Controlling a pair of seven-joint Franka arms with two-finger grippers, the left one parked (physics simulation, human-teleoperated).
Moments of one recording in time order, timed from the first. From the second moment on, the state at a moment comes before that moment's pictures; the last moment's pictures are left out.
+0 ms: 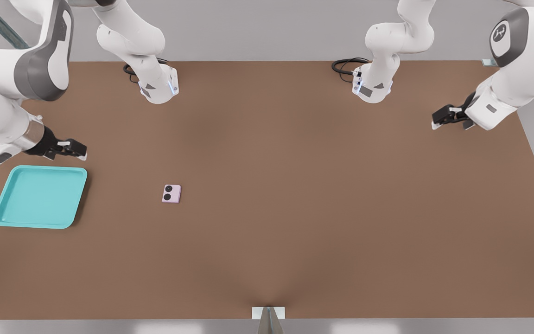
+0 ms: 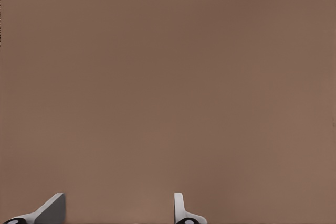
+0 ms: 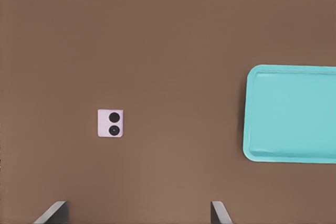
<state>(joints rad) -0.09 0.11 0.07 -1.45 -0.01 1.49 -0.01</state>
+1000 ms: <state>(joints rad) -0.09 0.47 0.31 -2.01 -0.01 2.29 0.25</state>
